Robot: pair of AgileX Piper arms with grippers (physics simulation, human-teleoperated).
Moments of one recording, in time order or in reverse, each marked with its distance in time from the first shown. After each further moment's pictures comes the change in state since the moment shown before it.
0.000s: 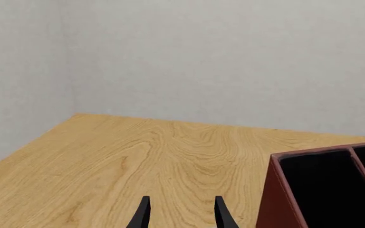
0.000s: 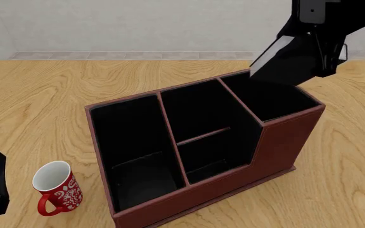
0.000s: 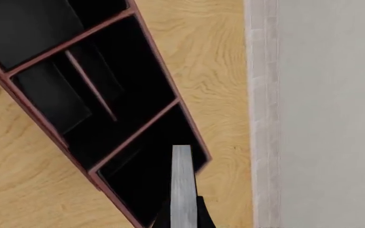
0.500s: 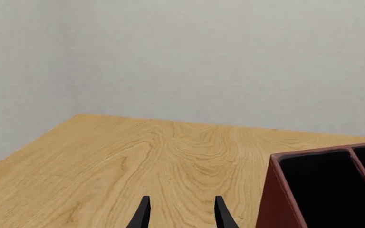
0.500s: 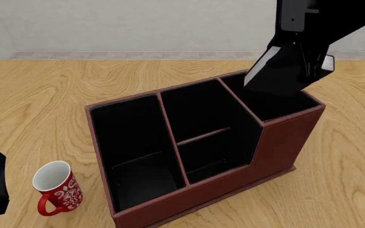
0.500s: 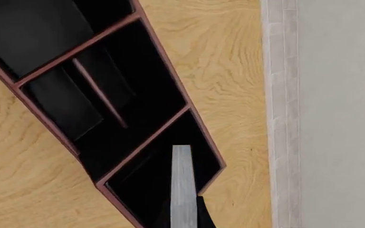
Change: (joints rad) left arm 0.000 -0.001 -0.002 0.001 0.000; right arm 0.019 0.042 0.017 0.000 0.062
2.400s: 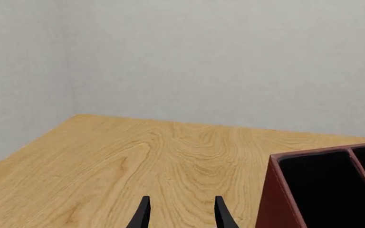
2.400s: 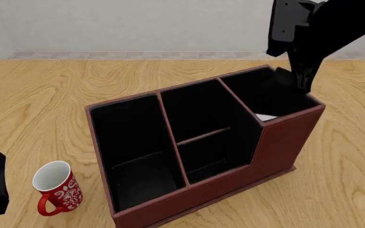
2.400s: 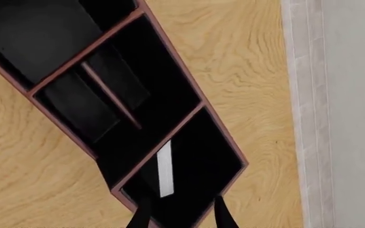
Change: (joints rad) left arm -0.002 -0.001 0.001 -0.002 -0.001; right arm 0.009 -0.001 0.066 -0.001 0.110
